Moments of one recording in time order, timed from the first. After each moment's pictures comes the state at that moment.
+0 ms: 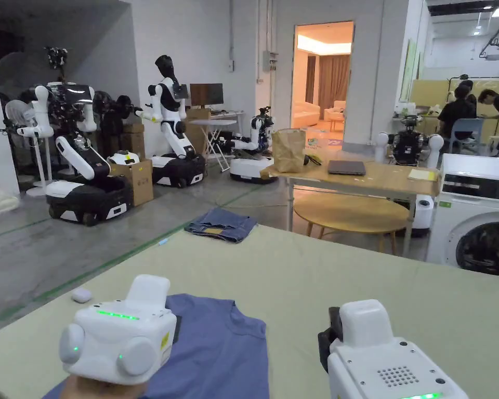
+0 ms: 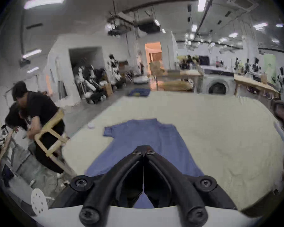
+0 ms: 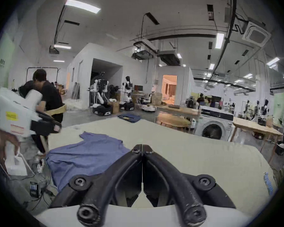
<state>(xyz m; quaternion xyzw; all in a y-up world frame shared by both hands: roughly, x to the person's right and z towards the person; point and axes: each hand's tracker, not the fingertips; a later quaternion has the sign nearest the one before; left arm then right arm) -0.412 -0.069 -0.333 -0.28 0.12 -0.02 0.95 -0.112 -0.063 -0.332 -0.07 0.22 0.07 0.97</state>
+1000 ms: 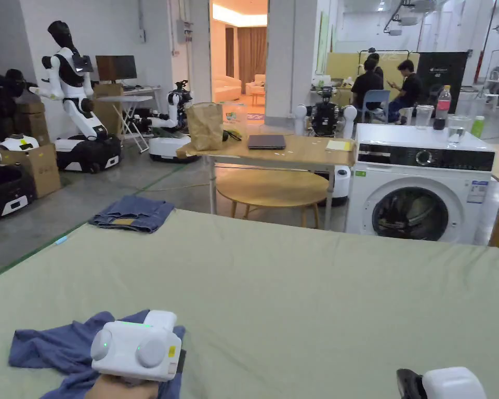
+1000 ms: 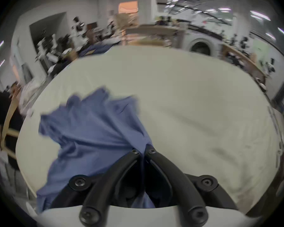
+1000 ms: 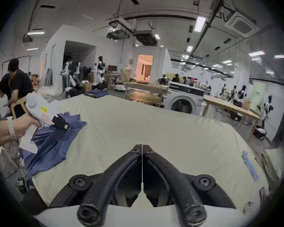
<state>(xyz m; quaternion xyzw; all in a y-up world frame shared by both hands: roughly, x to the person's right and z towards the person) -0.320 -0.174 -0.528 -0.42 -0.02 -0.01 0.91 0.055 -0.109 -0.353 -0.16 0.07 0.07 0.98</state>
